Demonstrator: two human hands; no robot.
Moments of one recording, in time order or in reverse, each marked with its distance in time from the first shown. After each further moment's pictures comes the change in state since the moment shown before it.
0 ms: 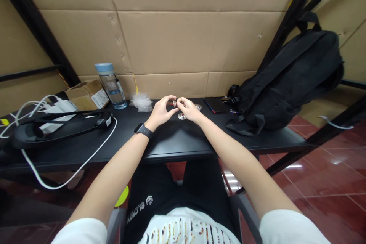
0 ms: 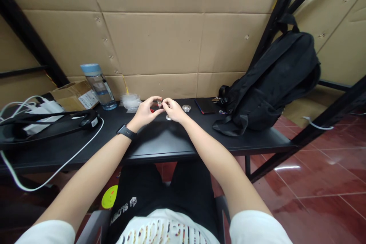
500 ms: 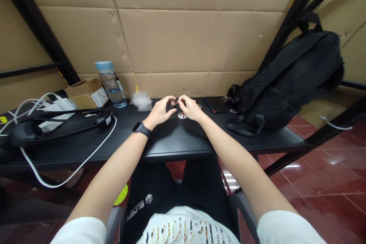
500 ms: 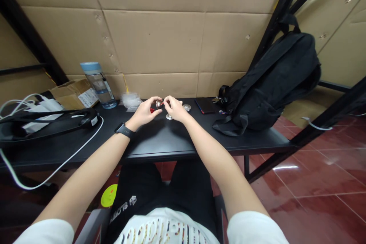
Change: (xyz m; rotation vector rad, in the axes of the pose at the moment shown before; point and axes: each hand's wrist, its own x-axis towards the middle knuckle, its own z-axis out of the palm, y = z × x) left_hand -0.002 -0.010 -0.005 0.056 -0.100 -0.018; right_hand -0.006 -0.020 -0.012 -0.463 0.059 -0.045
